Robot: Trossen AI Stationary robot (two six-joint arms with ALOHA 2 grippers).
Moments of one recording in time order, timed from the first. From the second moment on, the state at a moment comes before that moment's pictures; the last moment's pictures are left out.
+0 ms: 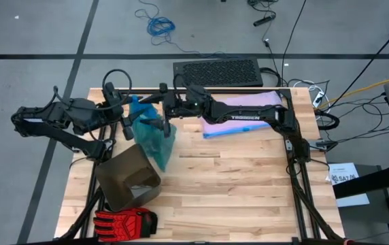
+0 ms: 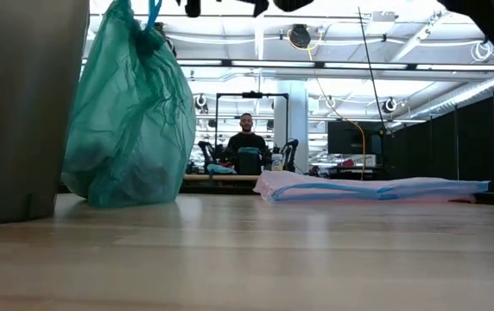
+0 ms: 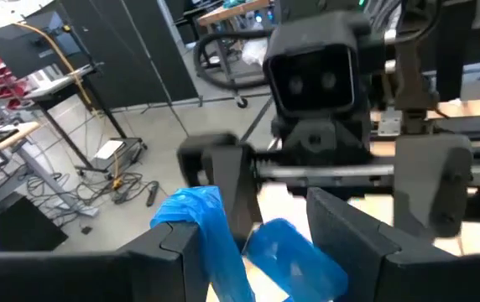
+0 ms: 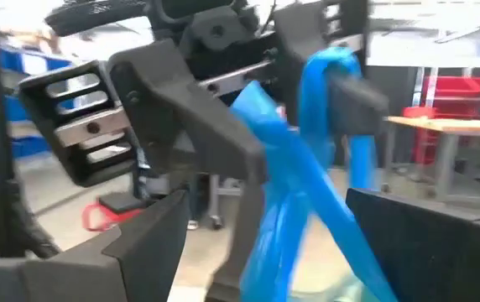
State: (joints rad) left arm -0.18 0.88 1.28 -0.66 -0.66 0.17; right arm -0.15 2.11 1.92 0.40 -0.30 0.04
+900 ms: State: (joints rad) left arm -0.18 0.88 1.28 -0.50 -0.53 0.20; right arm -0.19 2.17 1.92 0.49 -0.16 0.03
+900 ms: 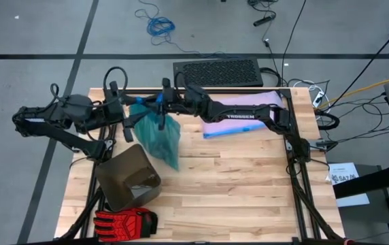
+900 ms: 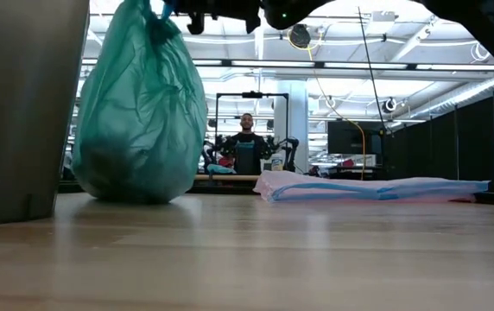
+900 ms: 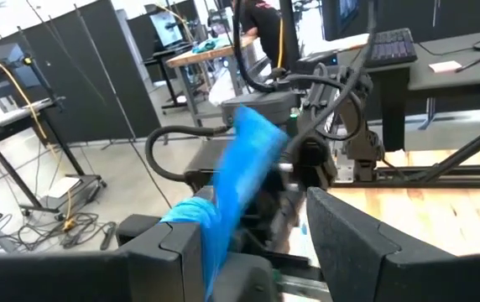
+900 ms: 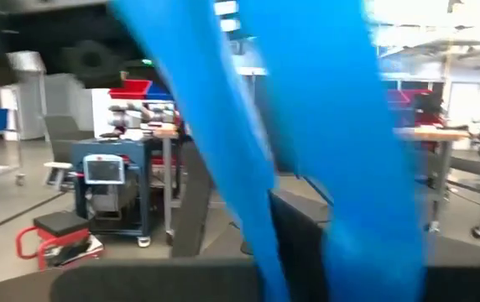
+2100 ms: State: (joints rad) left arm -0.18 0.79 1.28 -0.94 -0.26 0.01; right arm -0.25 2.17 1.92 0.50 -0.13 0.05
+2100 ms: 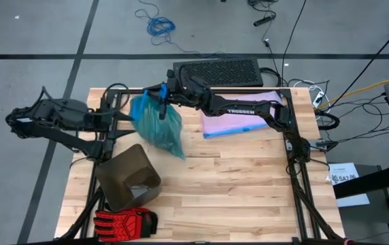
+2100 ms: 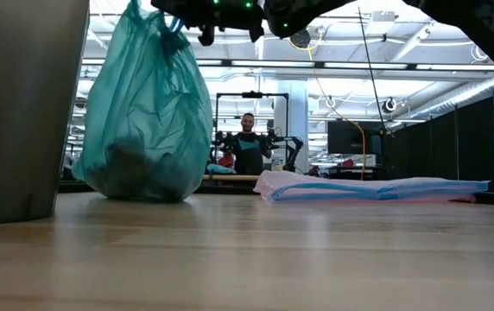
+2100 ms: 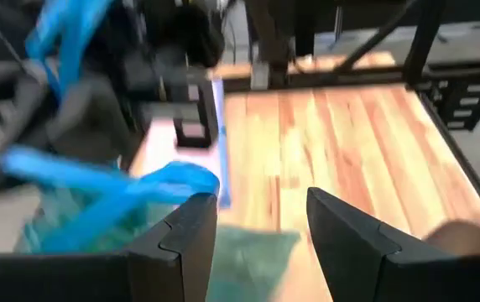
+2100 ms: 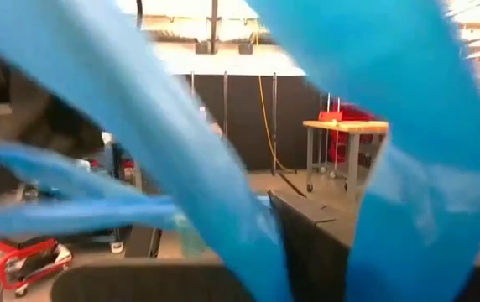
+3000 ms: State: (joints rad) left arm -0.18 0.88 1.28 -1.01 -0.10 -0.05; right arm -0.26 2.21 1.97 0.29 -0.04 0.08
